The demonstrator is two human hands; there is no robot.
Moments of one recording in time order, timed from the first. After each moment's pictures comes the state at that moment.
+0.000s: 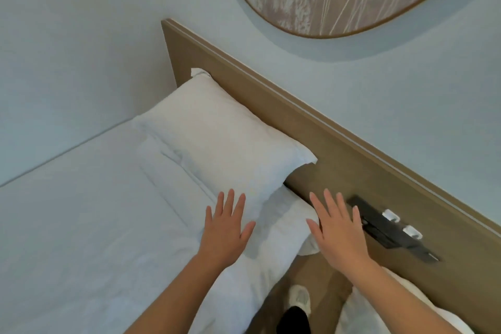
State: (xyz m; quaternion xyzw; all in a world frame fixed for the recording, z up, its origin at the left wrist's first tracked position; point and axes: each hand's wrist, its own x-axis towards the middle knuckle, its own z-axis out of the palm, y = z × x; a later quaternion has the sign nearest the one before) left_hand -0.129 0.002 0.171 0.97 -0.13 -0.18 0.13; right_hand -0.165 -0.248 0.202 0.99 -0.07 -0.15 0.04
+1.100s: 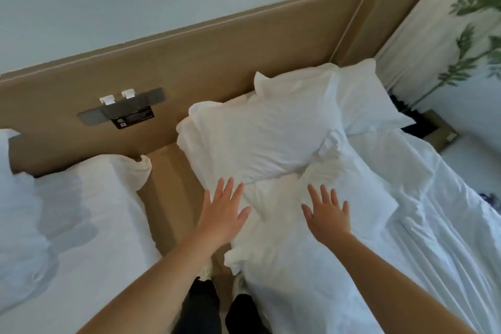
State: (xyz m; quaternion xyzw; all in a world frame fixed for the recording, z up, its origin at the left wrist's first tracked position) left_hand -0.641 -0.144 0.220 0.68 -0.69 -0.26 -0.06; right_hand -0.892 -0.187 0.215 0.70 -0.67 -0.19 -0.16
